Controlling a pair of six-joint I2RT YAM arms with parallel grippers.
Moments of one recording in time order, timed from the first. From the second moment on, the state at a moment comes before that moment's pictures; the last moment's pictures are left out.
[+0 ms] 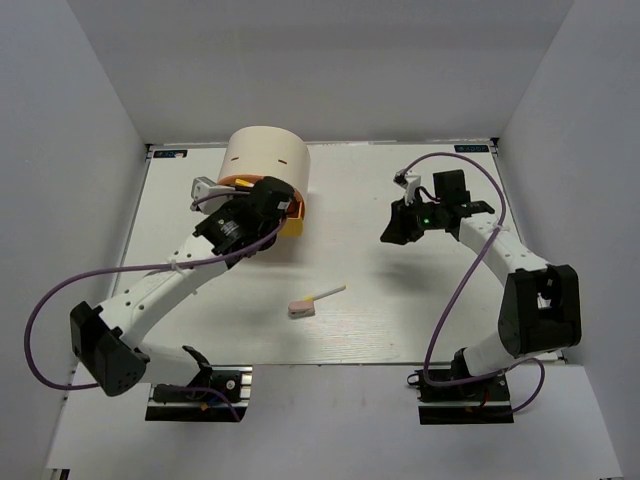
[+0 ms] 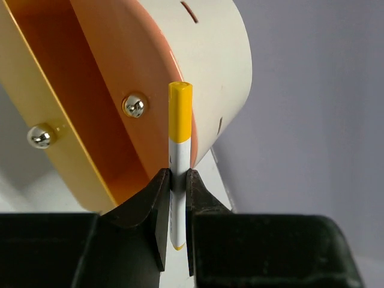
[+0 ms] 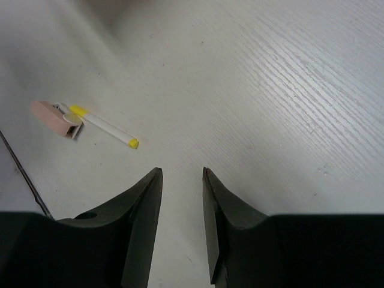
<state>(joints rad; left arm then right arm) -0.78 1.30 1.26 -0.67 -0.97 -1.68 0.20 1.52 1.06 -0.44 -0.73 -0.22</state>
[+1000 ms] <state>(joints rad) -0.53 1.44 1.25 -0.73 -0.65 -1.89 0.20 1.48 1.00 -0.38 -0.73 -0.19</state>
